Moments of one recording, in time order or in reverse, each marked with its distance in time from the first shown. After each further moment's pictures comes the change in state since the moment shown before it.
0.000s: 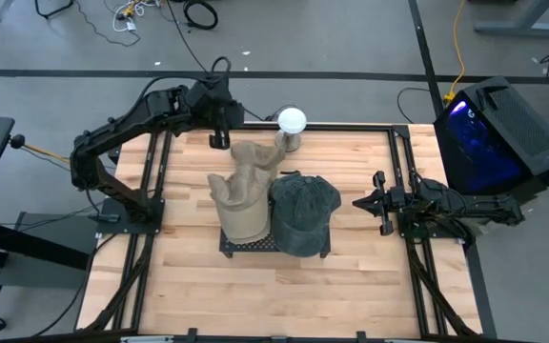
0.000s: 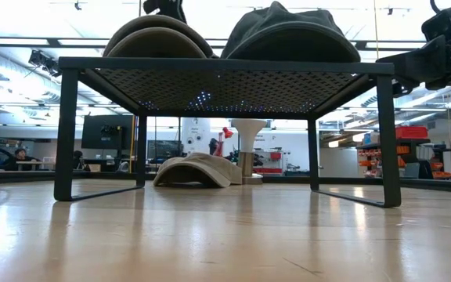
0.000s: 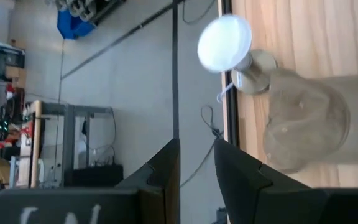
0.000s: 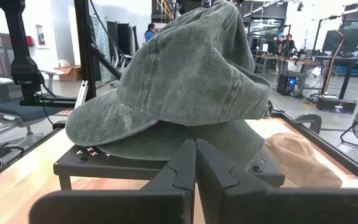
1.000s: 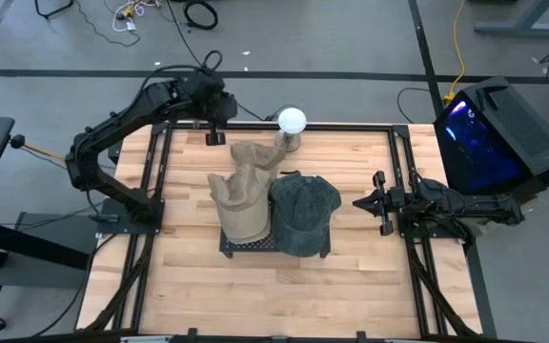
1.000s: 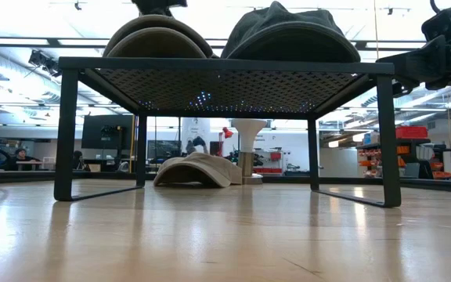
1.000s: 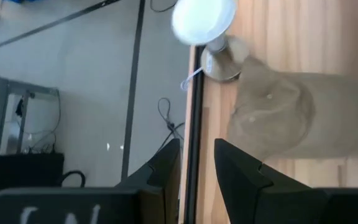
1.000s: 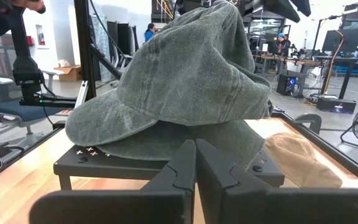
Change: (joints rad) left arm 0.185 -0.023 -0.120 0.004 0.244 -0.081; right arm 0.000 0.000 0.000 0.000 0.000 0.000
